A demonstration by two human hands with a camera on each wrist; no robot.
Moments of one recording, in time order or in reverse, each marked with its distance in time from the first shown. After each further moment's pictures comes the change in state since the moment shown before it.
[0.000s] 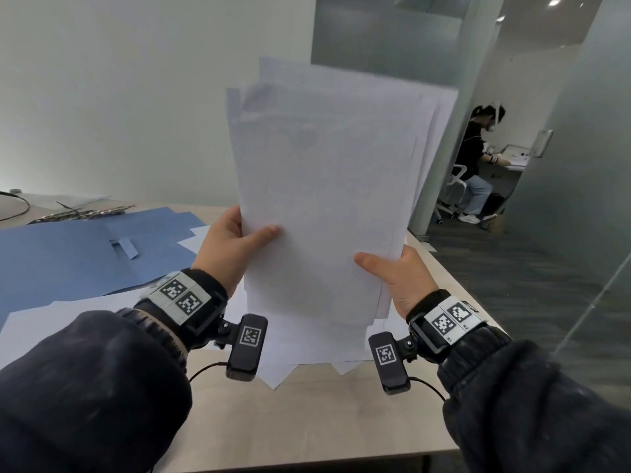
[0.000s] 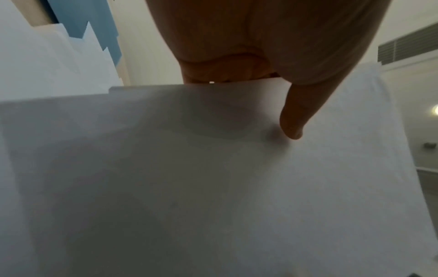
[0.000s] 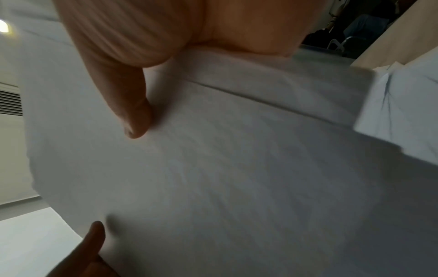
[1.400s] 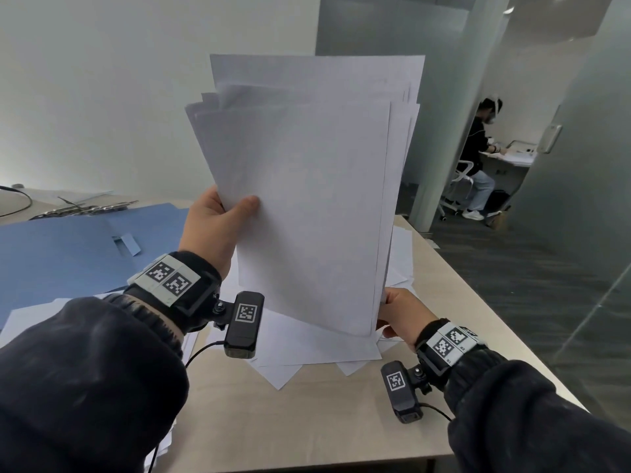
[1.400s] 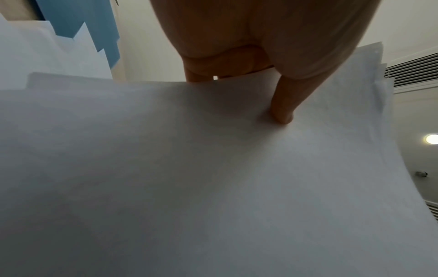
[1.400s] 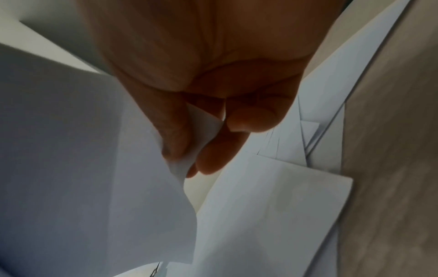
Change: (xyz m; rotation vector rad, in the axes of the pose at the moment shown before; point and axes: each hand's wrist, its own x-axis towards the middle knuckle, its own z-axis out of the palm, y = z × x) left_hand 0.015 0.020 -0.010 -0.076 0.140 0.066; right_hand -0.011 0.053 -0.015 -0.374 -0.141 0.414
